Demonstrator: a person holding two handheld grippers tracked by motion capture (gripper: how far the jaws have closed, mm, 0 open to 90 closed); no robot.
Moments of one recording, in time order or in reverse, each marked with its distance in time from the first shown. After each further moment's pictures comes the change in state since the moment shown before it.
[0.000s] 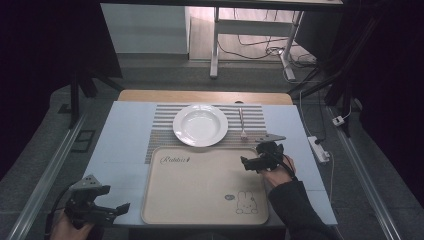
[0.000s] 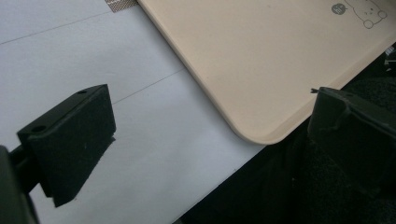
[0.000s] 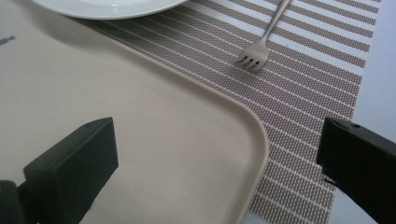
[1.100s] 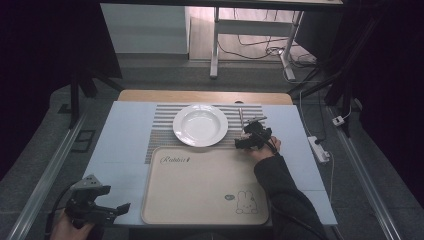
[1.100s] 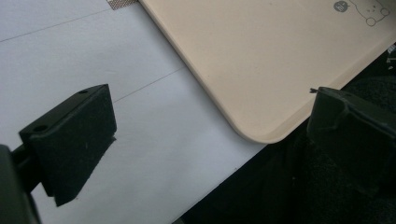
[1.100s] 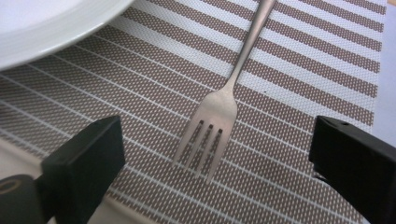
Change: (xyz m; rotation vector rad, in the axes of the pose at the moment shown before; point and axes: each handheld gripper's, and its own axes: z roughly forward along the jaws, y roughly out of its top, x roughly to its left) left arm 0.000 0.001 0.001 0.010 0.002 0.000; right arm -0.025 0.043 0.085 0.087 -0.114 0.002
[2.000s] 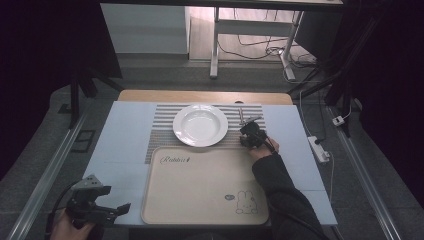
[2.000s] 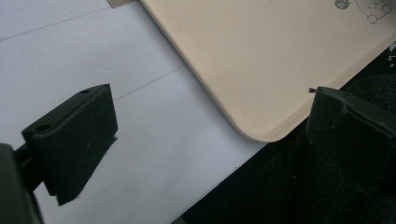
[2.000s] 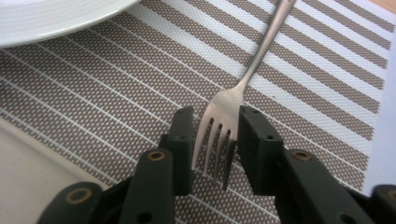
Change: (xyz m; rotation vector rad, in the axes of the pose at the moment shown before) left arm -0.001 0.000 0.001 0.007 0.002 0.004; right arm 0.007 0.004 0.000 0.036 -0.015 -0.113
